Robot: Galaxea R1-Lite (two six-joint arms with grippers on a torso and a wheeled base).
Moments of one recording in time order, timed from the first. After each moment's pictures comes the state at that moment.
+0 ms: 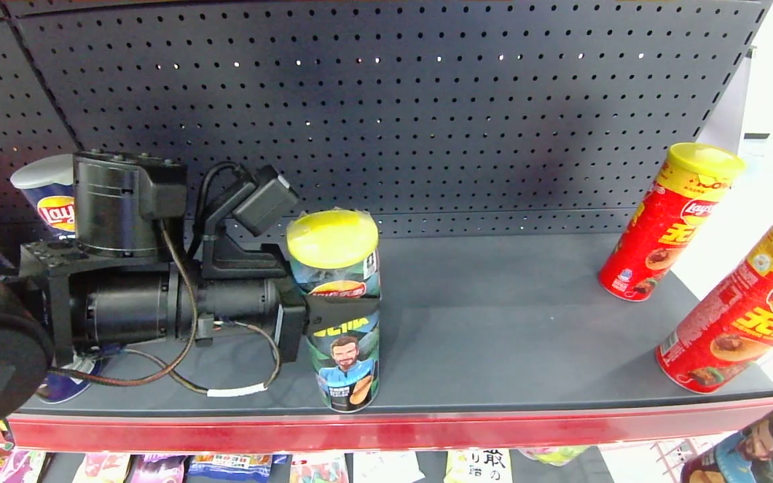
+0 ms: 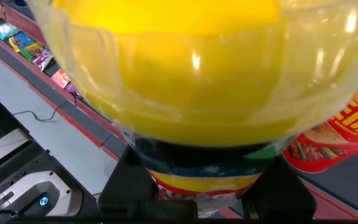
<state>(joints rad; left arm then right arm) -0.54 1.58 -0.84 -0.38 -0.57 0.09 0.36 0.59 -0.54 0.14 0.27 -0.11</state>
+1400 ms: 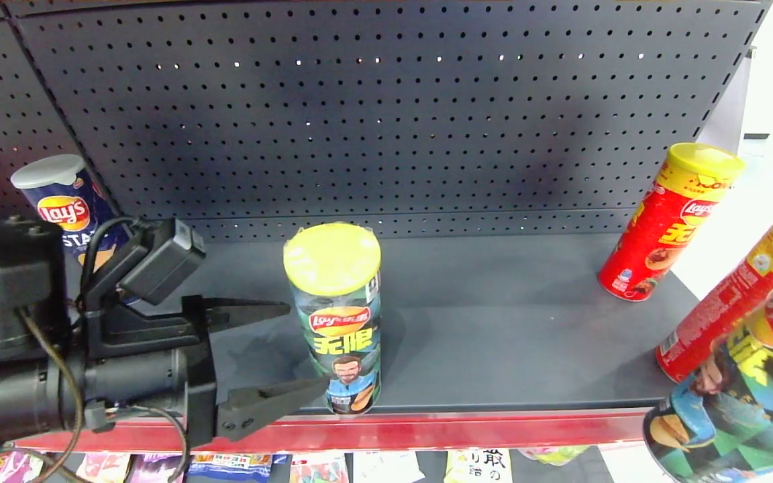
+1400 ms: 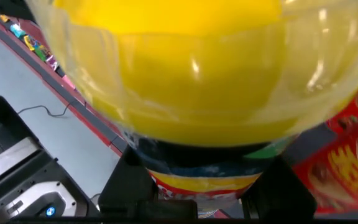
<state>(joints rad) -0.48 1.34 -0.55 -0.44 -0.55 0.08 0.41 0.82 -0.68 0.08 0.29 -0.11</state>
